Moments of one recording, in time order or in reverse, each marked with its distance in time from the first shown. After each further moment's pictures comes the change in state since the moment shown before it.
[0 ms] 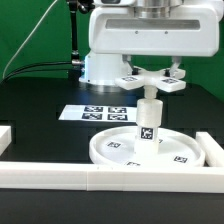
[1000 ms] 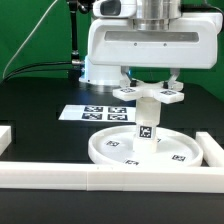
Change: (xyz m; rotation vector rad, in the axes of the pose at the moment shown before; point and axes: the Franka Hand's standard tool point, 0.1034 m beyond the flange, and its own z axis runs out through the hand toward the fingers) arm 0.004 0.006 0.017 0.001 0.084 -0.003
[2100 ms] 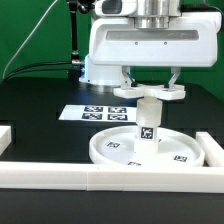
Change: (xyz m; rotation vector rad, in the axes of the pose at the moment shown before) arm 0.000 -0.001 0.000 0.015 0.102 0.021
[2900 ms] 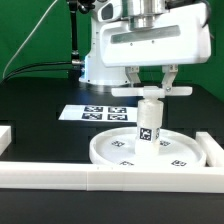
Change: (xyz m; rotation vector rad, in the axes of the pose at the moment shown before) arm 0.005 0.000 0.001 0.131 0.054 0.819
